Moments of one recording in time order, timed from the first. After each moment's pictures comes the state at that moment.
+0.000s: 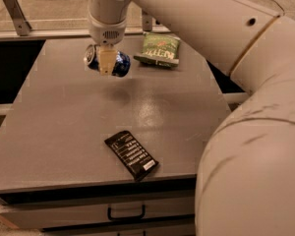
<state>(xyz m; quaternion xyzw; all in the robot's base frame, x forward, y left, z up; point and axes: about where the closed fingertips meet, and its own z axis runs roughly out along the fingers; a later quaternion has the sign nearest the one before) 0.644 0.114 0.913 -0.80 0.56 -0.04 0.19</state>
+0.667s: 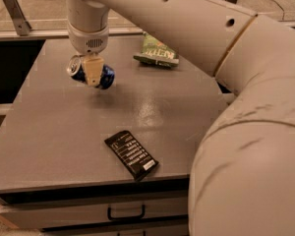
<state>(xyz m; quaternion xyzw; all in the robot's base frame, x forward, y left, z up) 0.613 0.154 0.901 -0.85 0.50 -0.03 0.17</state>
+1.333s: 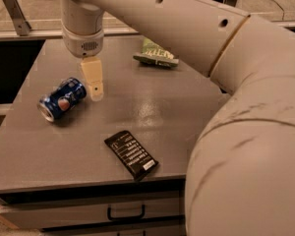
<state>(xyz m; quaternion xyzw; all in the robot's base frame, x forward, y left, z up) 0.604 0.166 0.895 -0.86 0.49 -0.02 0.16</state>
